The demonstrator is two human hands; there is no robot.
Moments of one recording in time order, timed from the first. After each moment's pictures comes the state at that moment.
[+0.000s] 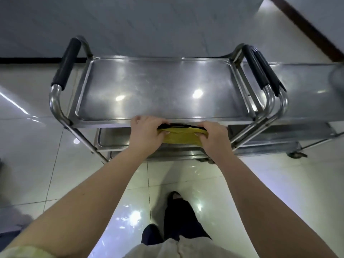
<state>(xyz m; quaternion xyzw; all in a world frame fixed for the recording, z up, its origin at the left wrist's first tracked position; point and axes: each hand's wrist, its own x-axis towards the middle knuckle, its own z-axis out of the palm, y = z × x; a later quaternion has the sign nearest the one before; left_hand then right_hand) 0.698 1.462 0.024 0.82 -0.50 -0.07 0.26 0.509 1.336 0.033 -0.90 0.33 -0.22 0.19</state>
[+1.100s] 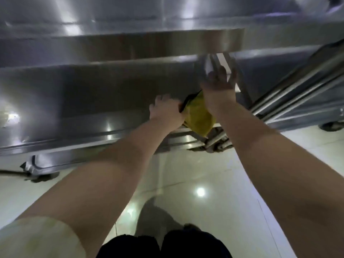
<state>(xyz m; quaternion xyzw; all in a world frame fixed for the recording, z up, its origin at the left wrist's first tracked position) 0.624 1.140 -0.404 0.84 -0.50 -0.17 0.10 0.514 1.032 -0.366 -0.88 0.44 0.11 -0.12</state>
